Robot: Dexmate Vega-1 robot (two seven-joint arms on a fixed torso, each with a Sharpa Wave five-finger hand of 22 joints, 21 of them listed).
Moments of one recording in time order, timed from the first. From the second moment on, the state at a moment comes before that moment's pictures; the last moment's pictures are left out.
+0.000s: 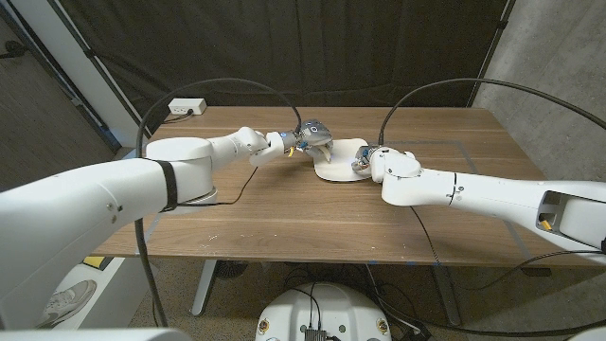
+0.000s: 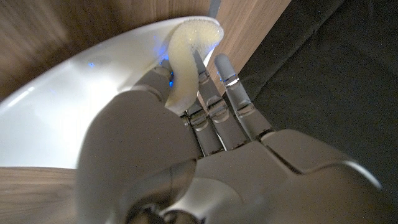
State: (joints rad) left arm -0.07 0.17 1.60 -0.36 0.89 -0.43 0.72; left_hand 1.12 0.02 0.47 -0.14 0.17 1.11 -0.11 0.39 0.19 1.10 -0.19 0.27 0.30 1.13 -0.21 0.37 0.41 0.60 -0.06 0.99 0.20; right arm -0.19 -0.73 -1.38 -1.92 -0.27 -1.20 0.22; right_hand 0.73 0.18 0.48 -0.06 0.18 0.19 -0.06 0.20 0.18 0.19 -0.05 0.20 0.18 0.10 -0.04 0.19 0.18 0.13 -0.03 0.35 0.21
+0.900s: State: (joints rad) left arm -0.07 0.32 1.56 -0.59 0.87 -0.77 0.57; left_hand 1.13 0.02 0.47 -0.13 0.18 1.10 -0.11 0.38 0.19 1.10 -0.19 0.26 0.30 1.13 -0.21 0.37 0.41 0.60 -0.05 1.00 0.19; right arm -0.19 -0.73 -1.37 -1.92 -0.27 -1.20 0.22; right_hand 0.73 0.18 0.47 -0.06 0.18 0.19 -0.06 0.20 0.18 0.19 -0.05 0.20 0.18 0.10 -0.04 0.19 0.18 0.13 -0.03 0.35 0.21
